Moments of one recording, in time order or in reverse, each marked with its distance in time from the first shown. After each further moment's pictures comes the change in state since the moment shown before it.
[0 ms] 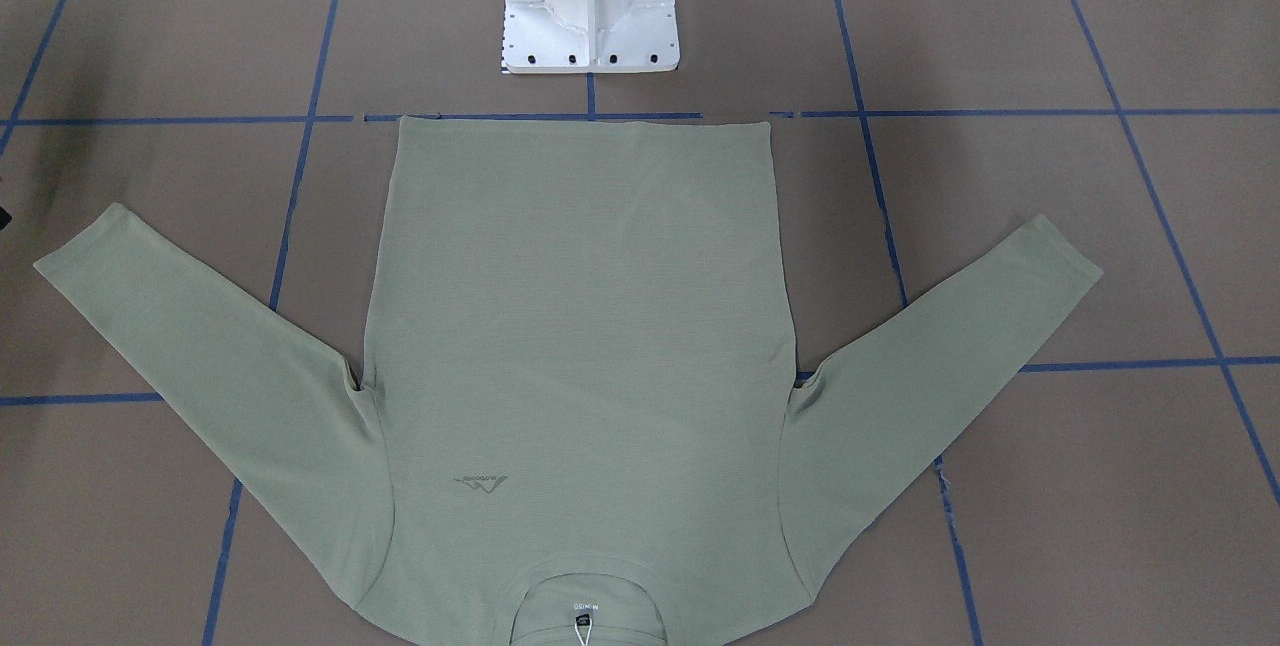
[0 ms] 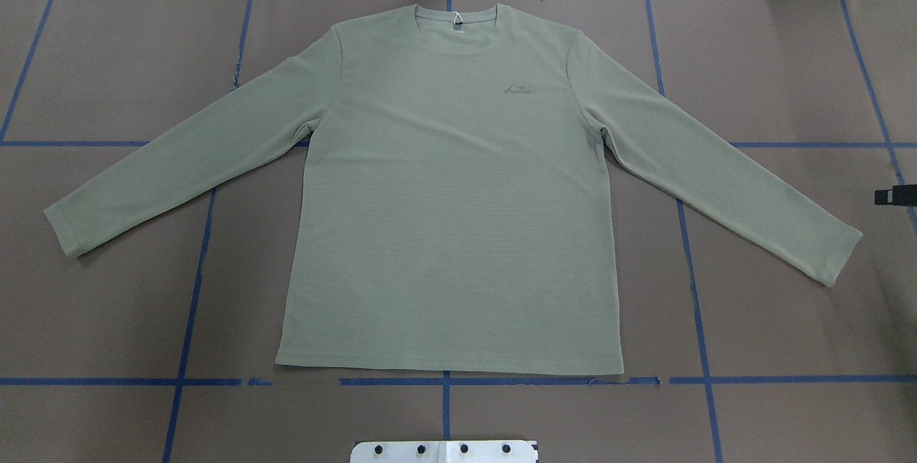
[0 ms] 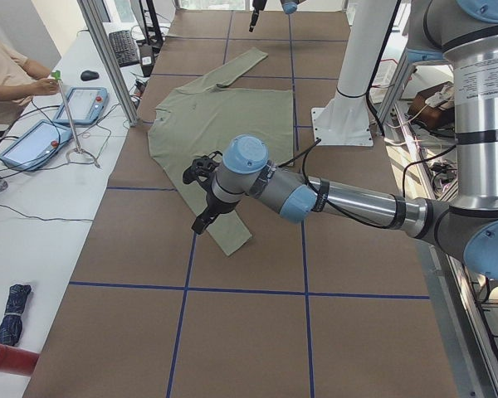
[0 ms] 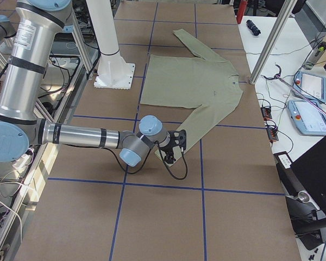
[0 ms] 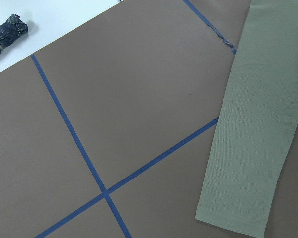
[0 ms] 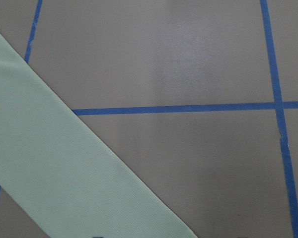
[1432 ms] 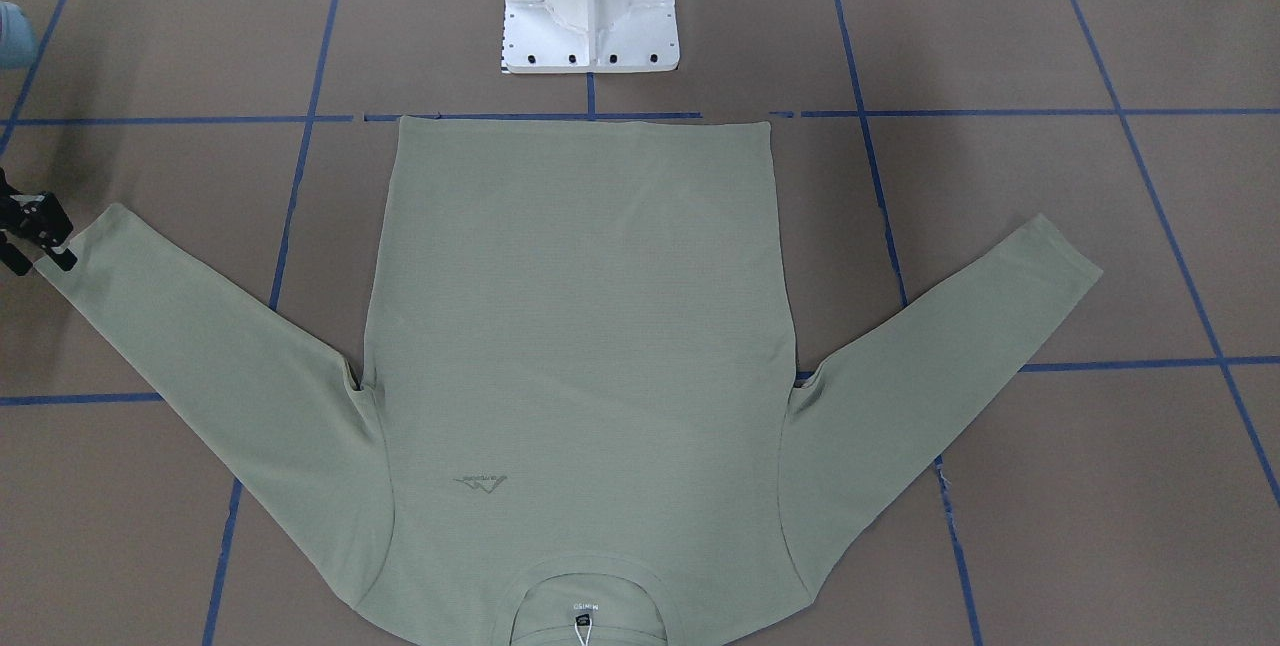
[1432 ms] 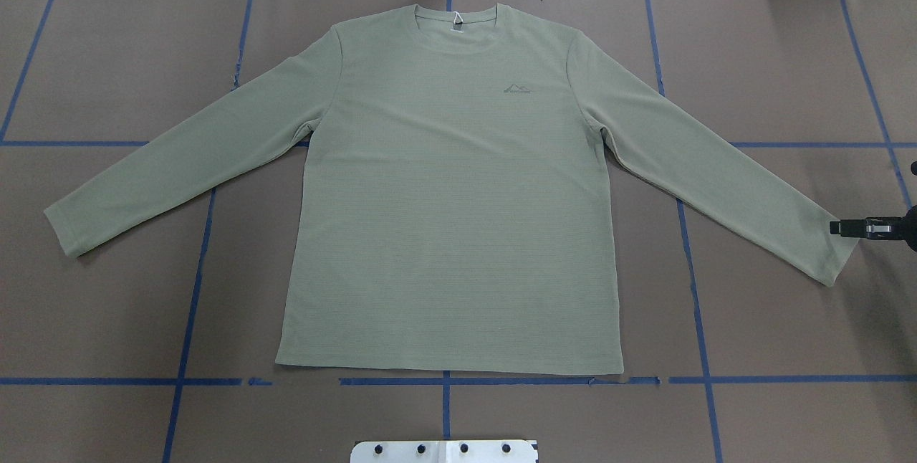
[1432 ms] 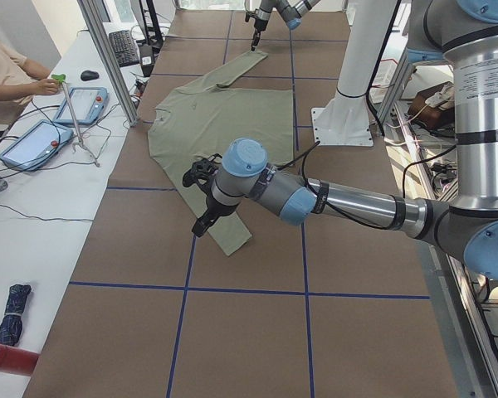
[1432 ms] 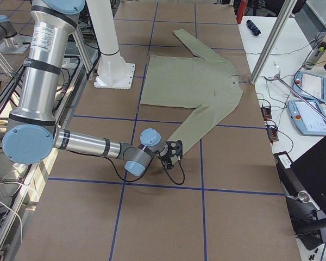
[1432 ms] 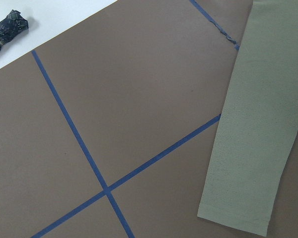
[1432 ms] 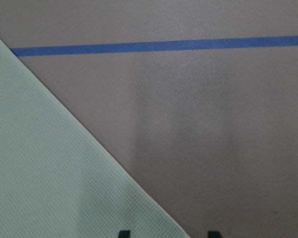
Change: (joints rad) left arm 0.000 0.000 0.012 -0.002 0.001 0.003; right arm -0.172 0.059 -0.193 0.155 -0.137 0.052
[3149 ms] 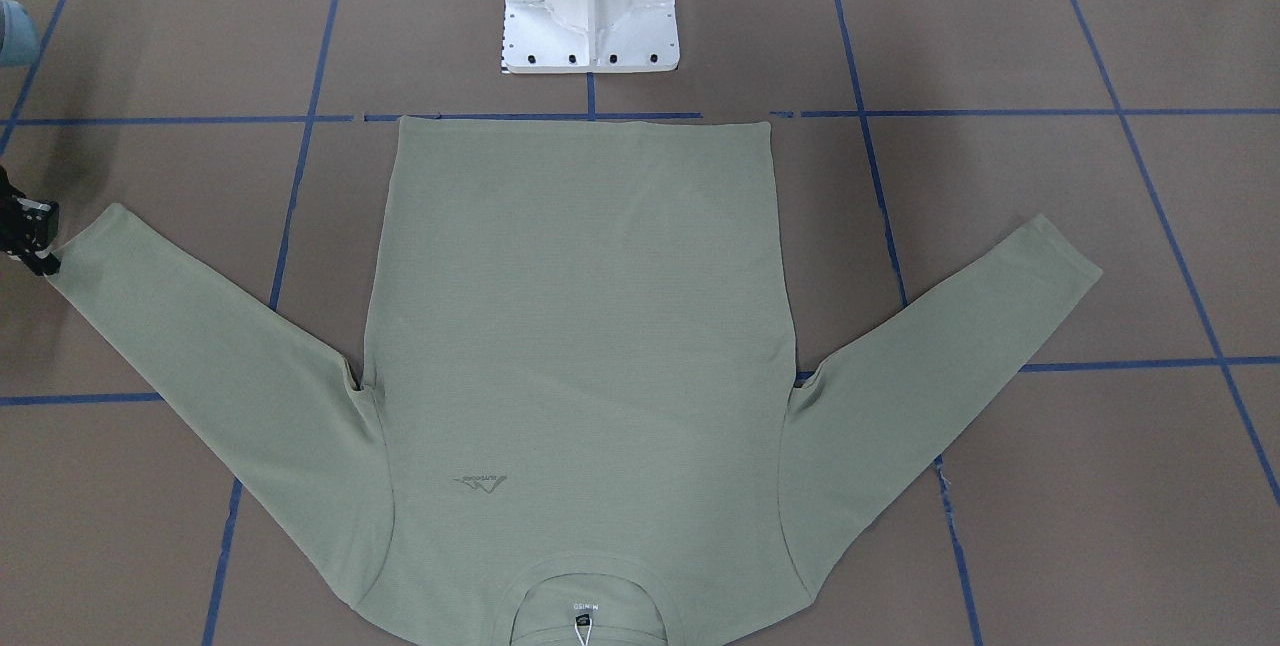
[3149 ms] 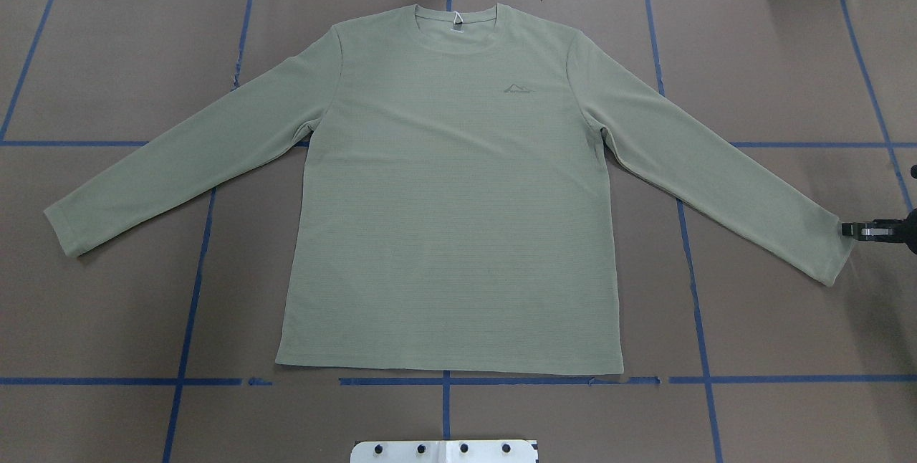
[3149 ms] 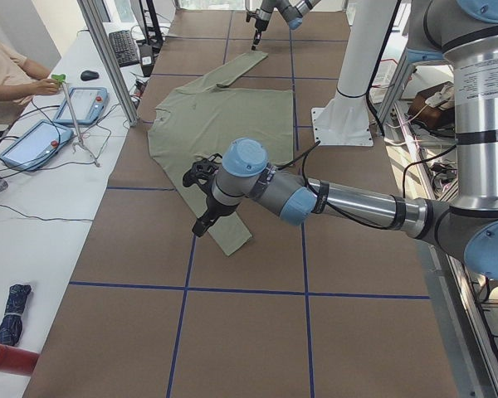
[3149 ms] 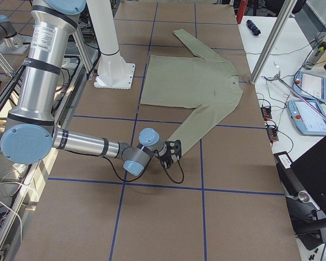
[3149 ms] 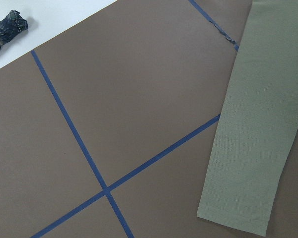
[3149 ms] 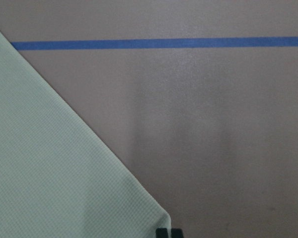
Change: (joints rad) left arm 0.000 0.001 -0.001 0.000 -0.002 0.000; right arm -0.010 -0.015 0.040 -0.024 -0.013 -0.013
